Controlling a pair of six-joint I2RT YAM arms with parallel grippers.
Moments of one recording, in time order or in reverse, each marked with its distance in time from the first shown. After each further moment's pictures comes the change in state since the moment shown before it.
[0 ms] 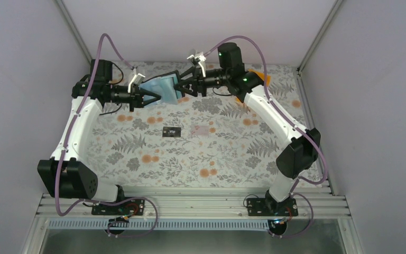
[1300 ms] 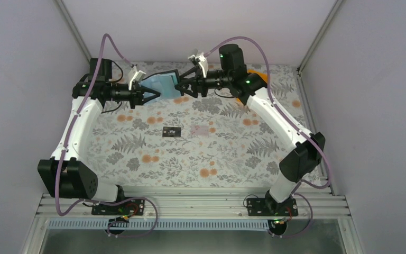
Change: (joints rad) left arm 0.000 0.000 -0.007 0.091 -0.089 -0.109; right arm 0.018 -0.037 -0.012 -0.041 0.126 0.020
